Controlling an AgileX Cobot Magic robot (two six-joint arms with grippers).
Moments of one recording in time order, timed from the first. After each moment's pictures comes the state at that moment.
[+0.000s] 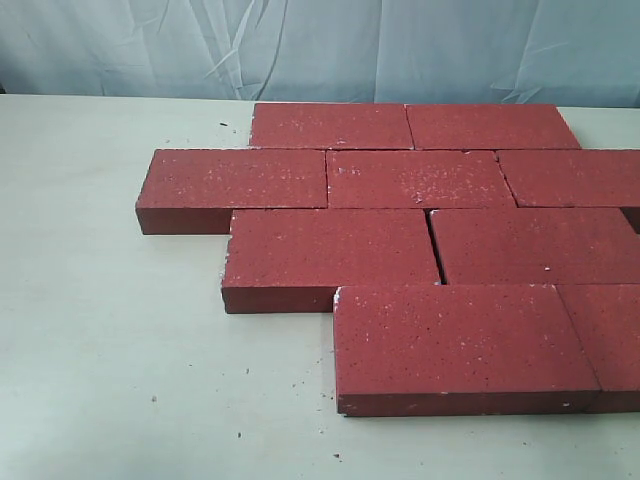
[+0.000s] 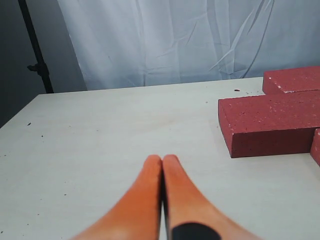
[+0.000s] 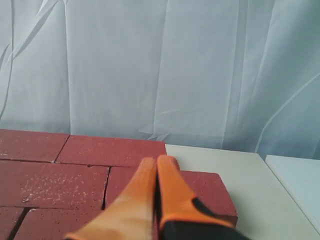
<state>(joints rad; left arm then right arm) 0.01 0.00 0.00 0.03 0.23 0.03 -0.04 0.31 -0.28 -0.07 0.12 -0.05</state>
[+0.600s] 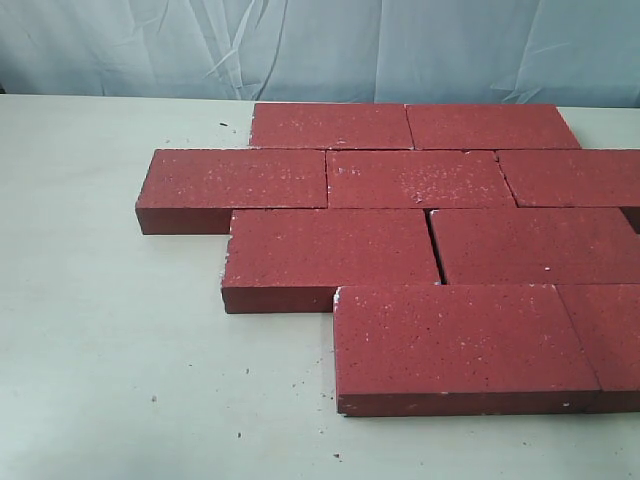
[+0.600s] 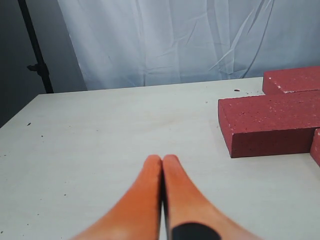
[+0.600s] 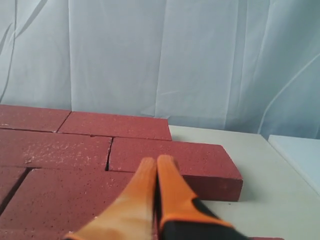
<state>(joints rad) 0.01 0.00 0.00 0.03 0.23 0.03 -0.04 0.01 -0.01 -0.07 0.13 -0.05</state>
